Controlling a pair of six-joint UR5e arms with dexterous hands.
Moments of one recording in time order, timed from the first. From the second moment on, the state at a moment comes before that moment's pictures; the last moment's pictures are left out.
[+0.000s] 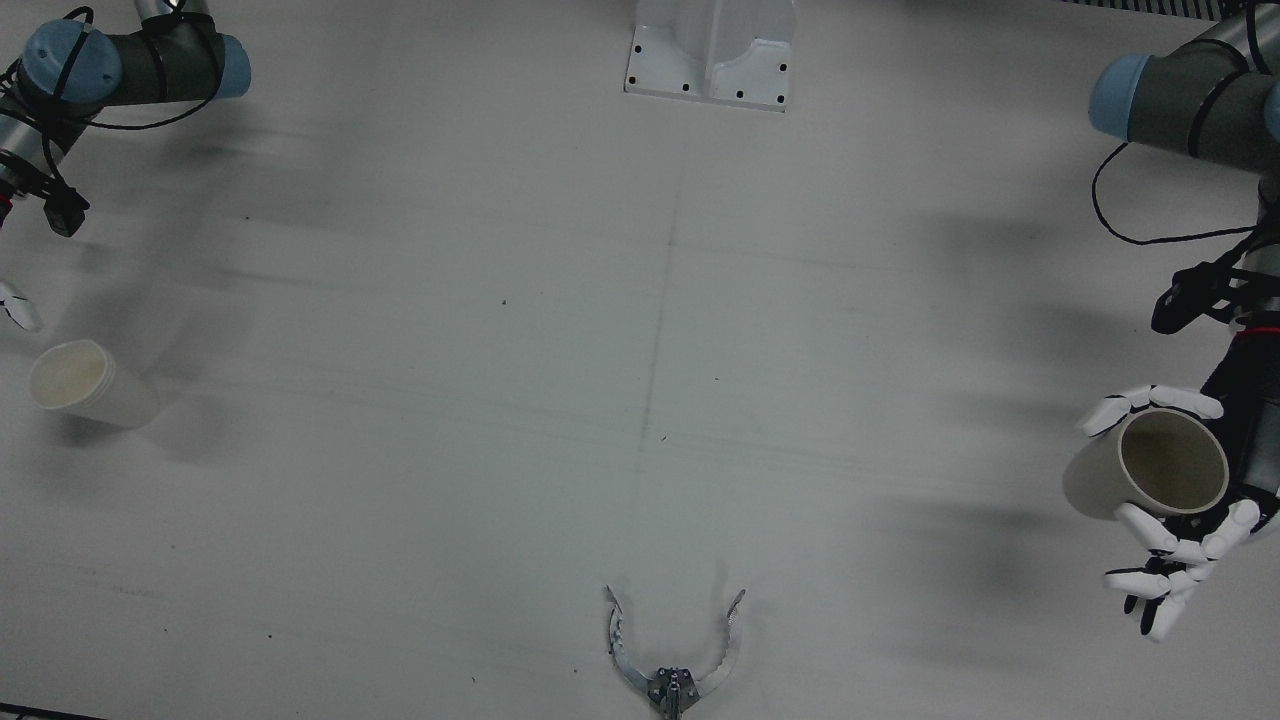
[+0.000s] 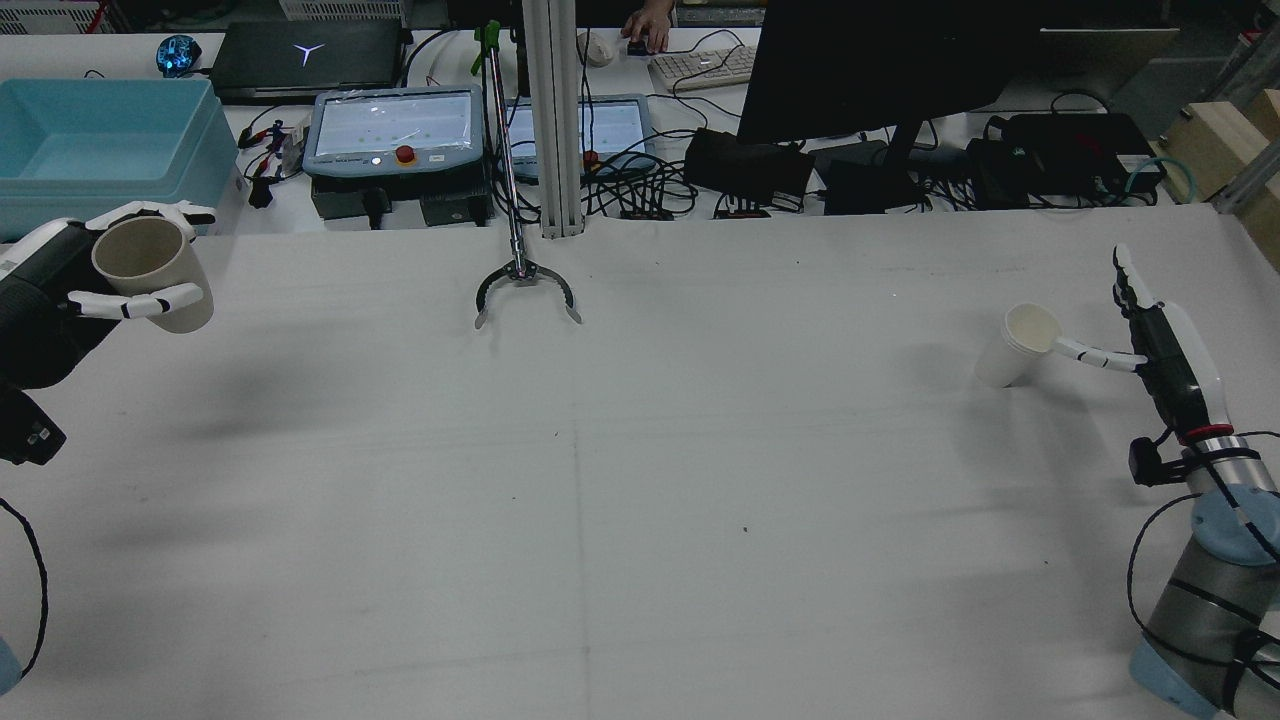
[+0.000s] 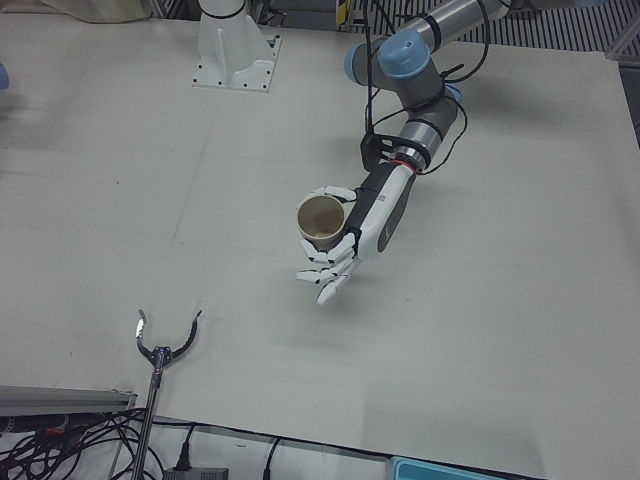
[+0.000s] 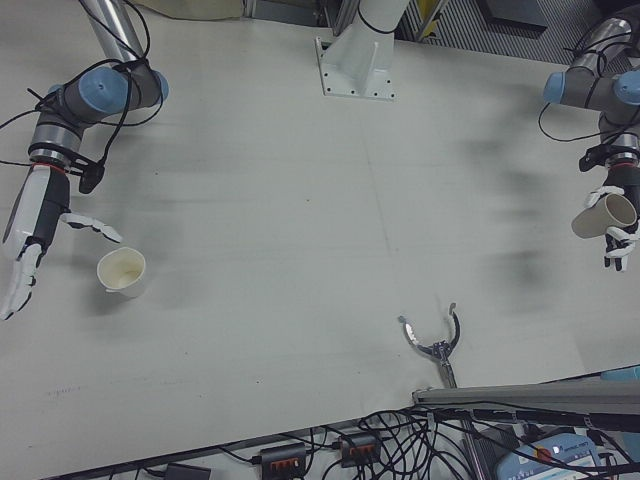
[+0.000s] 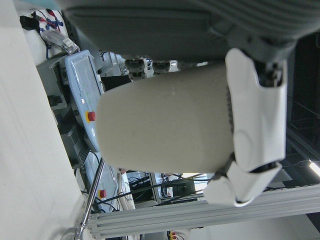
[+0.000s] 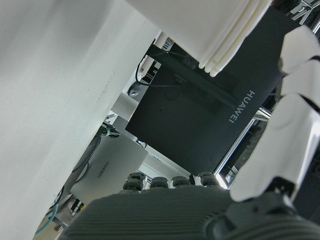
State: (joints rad) left arm -0.87 -1.73 -1.89 0.25 1.18 0.29; right arm 0.81 -1.55 1.38 -3.00 -0.72 -0.51
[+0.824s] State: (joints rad) left arm -0.87 -1.72 -1.89 0.25 1.18 0.29; right arm 0.69 -1.55 1.35 -3.01 -0.69 -0.32
